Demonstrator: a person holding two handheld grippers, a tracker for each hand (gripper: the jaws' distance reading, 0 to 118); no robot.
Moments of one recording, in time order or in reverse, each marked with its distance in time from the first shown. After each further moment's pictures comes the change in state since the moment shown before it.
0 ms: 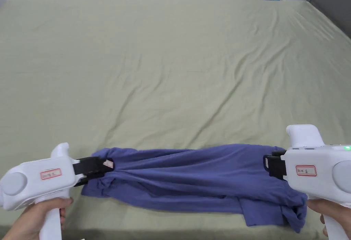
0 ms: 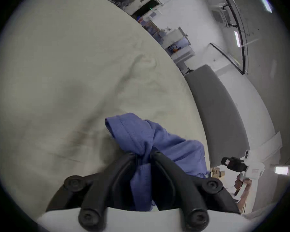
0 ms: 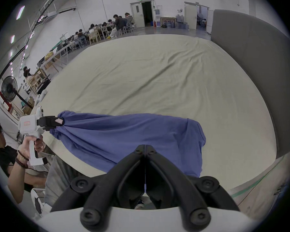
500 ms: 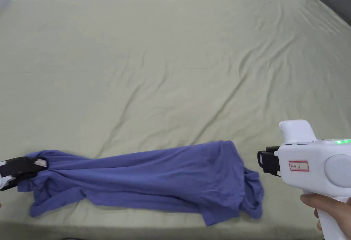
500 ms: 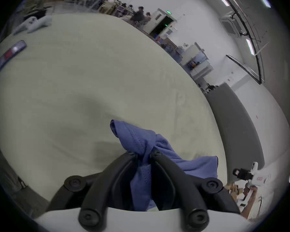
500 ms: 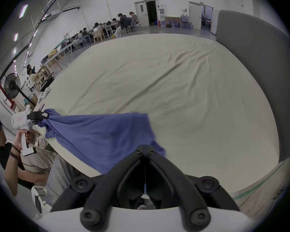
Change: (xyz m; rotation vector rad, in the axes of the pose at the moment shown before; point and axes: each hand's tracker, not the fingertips) left arm -0.051 0.040 0.123 0.195 0.267 -0.012; right arm -0.012 0.003 -0.012 -0.006 0.037 0.022
